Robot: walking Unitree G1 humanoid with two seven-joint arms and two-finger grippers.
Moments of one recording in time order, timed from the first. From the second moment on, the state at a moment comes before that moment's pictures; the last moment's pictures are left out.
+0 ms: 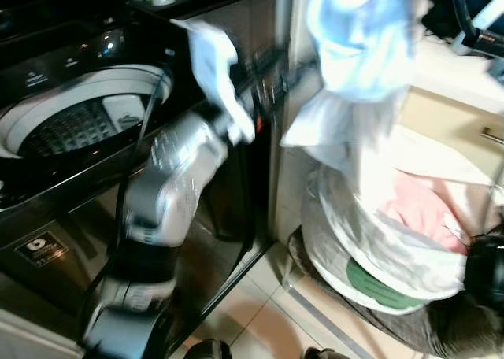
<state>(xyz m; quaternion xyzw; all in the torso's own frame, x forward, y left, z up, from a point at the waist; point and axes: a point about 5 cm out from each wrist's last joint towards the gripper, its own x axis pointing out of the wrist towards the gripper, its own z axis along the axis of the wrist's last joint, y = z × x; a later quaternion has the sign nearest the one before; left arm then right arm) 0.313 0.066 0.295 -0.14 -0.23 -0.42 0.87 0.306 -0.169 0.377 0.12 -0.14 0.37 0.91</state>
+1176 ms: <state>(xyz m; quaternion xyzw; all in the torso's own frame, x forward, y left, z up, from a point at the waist) 0.319 0.050 0.302 -0.18 -0.21 -0.54 0.80 0.292 -0.155 0.353 0.12 -0.07 0.43 0.89</state>
